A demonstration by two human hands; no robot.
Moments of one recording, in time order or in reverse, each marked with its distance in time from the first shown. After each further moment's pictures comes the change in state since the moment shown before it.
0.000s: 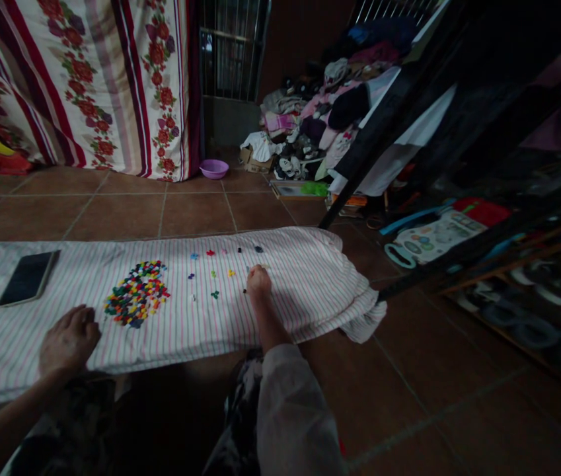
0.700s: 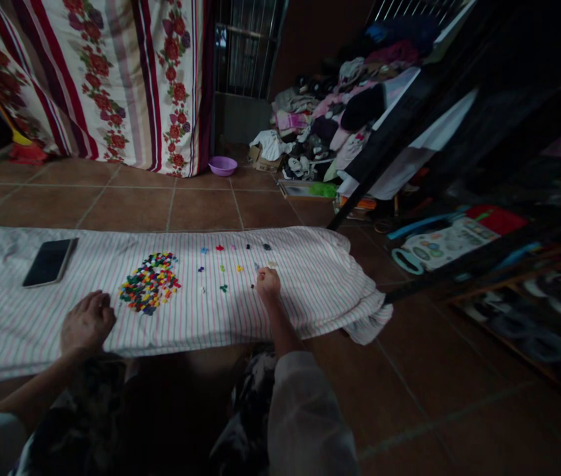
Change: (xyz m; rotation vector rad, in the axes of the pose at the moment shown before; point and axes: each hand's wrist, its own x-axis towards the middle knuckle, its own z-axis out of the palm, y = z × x) left_hand 0.000 0.006 -0.007 0.015 -0.039 -0.033; right_hand -0.007 0.019 0.004 0.178 0.072 -0.068
